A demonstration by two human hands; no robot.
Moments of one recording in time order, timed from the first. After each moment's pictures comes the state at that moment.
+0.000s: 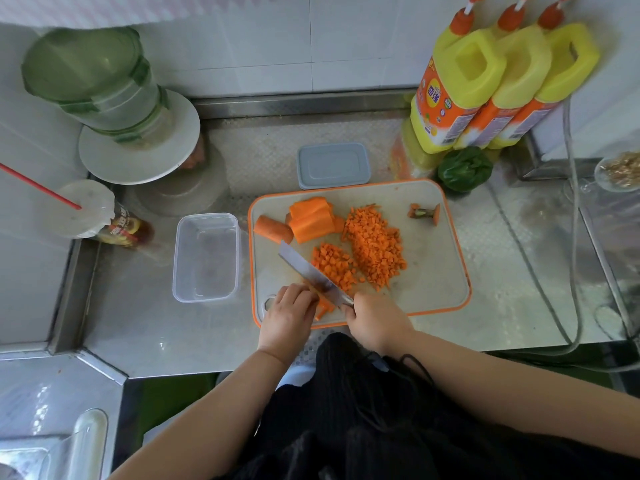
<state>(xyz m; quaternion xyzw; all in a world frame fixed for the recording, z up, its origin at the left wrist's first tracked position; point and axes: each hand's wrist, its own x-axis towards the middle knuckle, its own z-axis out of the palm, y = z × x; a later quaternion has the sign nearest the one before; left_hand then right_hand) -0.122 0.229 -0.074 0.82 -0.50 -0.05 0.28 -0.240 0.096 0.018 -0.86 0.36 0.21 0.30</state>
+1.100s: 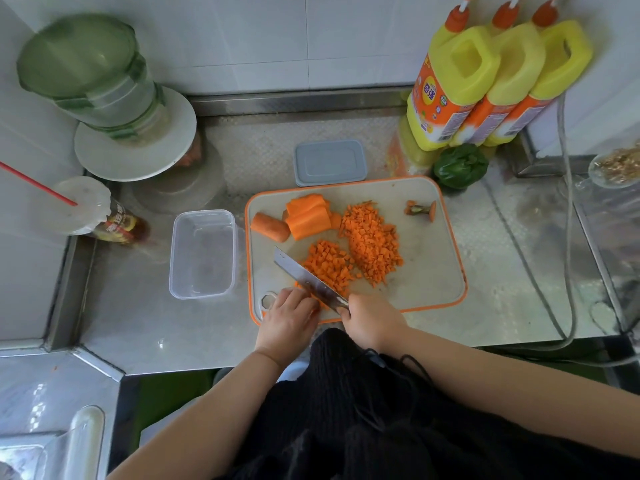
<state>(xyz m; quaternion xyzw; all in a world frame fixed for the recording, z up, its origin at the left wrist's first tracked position) -0.128 0.237 -0.075 0.79 -0.55 -0.04 0.27 -0.244 0.101 0.014 -0.86 0.35 0.24 0.30</state>
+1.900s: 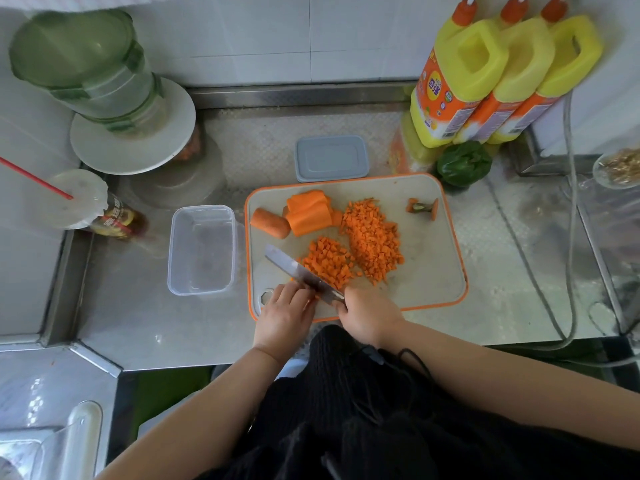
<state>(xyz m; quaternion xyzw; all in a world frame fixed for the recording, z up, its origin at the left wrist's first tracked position) -0.127 0.233 -0.078 0.81 -0.51 -0.03 0.28 -0.235 0.096 0.015 -0.87 0.32 0.23 0.29</state>
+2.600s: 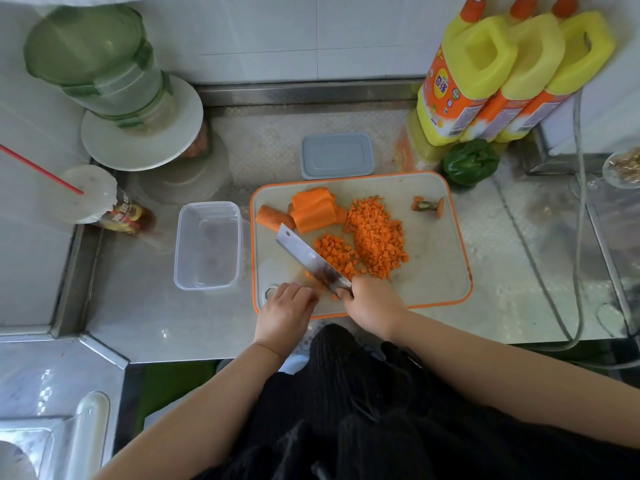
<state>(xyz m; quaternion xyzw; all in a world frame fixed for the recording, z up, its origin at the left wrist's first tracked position) -0.121 0.239 -0.081 0.81 -0.52 -0.04 0.26 -0.230 0.089 0.010 -0.85 0.35 0.21 0.32</state>
